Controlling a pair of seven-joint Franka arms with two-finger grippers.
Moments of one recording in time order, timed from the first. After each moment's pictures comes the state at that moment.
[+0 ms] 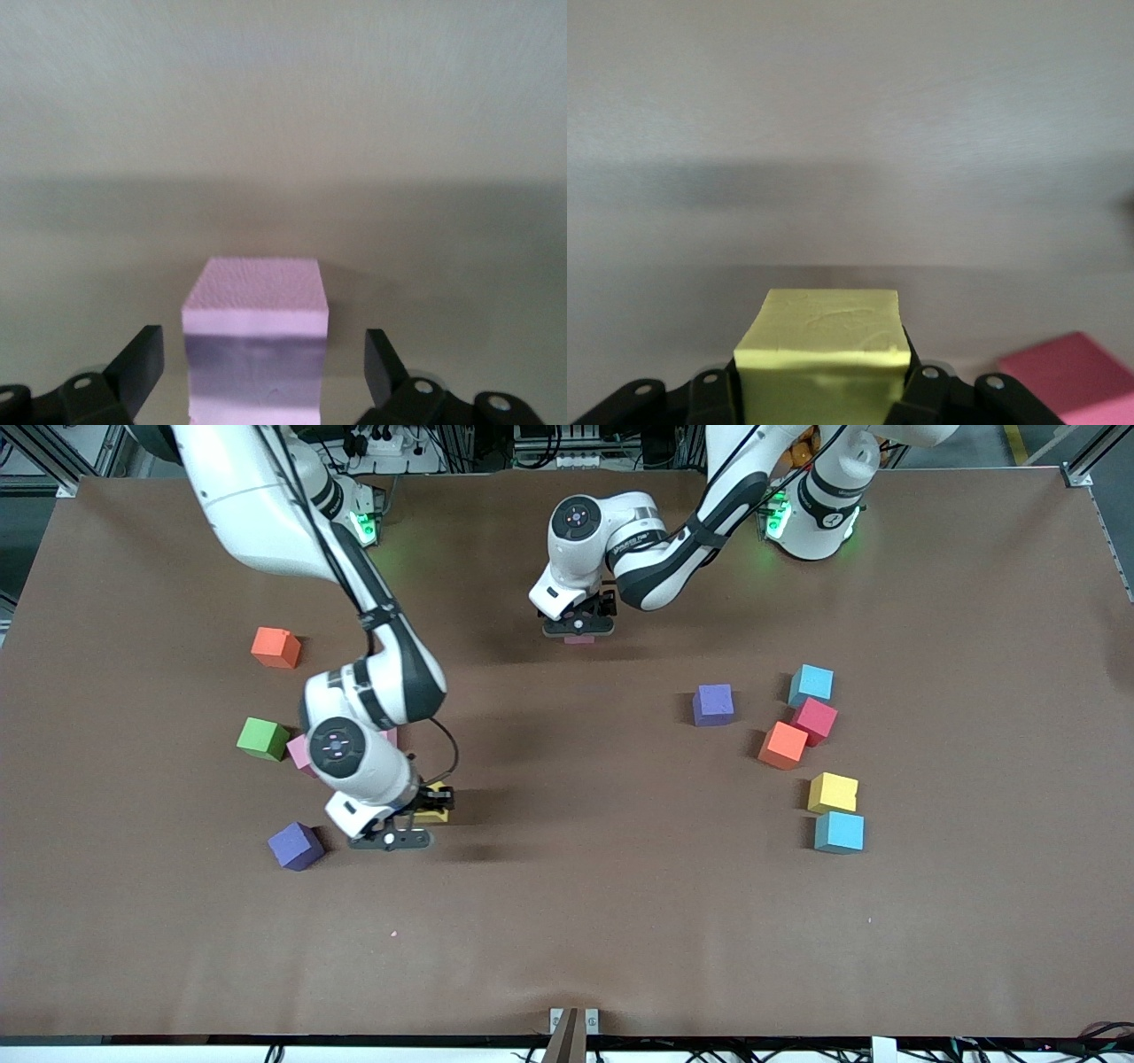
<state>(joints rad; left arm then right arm) -0.47 0.50 -0.62 -2.08 0.27 2.43 -1.30 0.45 0.63 -0.11 -1.59 0.12 2.19 0.25</state>
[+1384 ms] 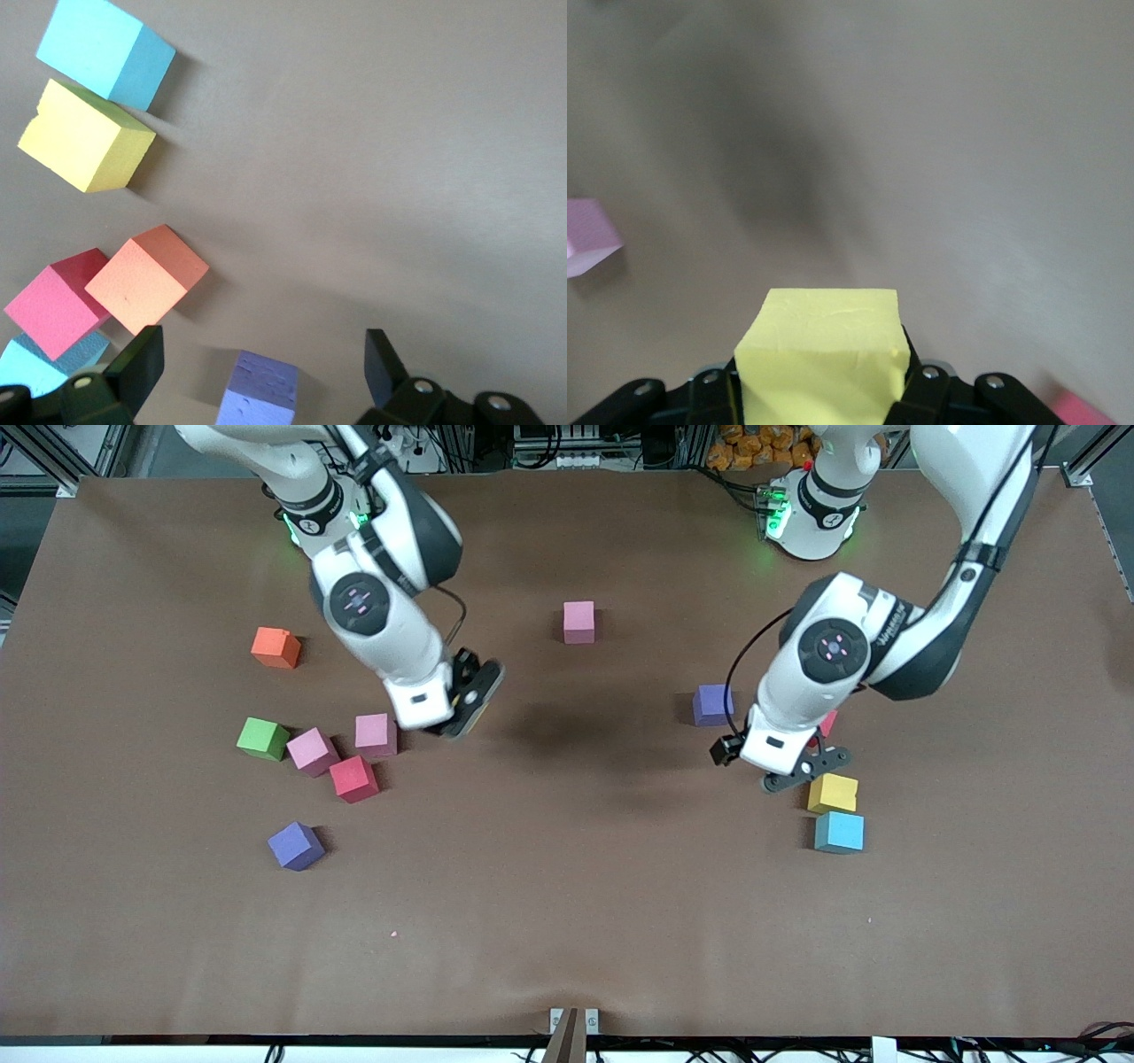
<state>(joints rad) 0.15 0.40 -0.61 -1.87 0.28 2.13 -0.92 0.44 0.24 0.20 -2.00 0.12 2.25 -0.51</state>
